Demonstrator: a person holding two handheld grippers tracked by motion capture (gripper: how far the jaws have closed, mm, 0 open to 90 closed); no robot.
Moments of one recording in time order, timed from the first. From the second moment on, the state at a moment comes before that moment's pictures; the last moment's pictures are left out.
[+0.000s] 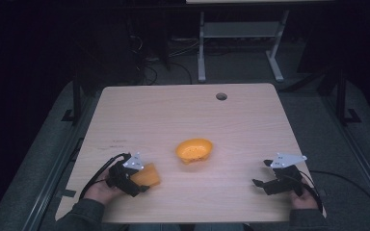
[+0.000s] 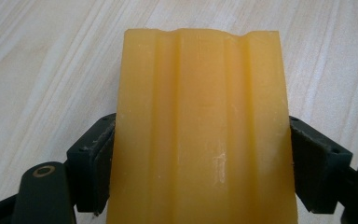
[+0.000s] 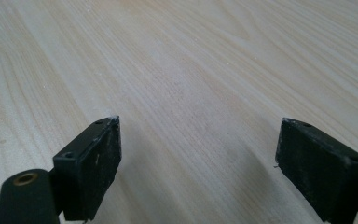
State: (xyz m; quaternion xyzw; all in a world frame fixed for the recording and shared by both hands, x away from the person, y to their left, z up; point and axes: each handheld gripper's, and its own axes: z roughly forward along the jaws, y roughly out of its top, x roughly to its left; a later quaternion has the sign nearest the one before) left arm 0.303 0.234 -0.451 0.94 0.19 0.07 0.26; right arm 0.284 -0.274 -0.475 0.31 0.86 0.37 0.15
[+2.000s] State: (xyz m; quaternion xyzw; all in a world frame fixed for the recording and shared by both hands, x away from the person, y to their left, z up) left arm 0.311 0.227 -0.410 0.94 0.18 0.07 0.28; right arm 0.278 -0.278 -0.470 0.32 0.85 0.39 0.16
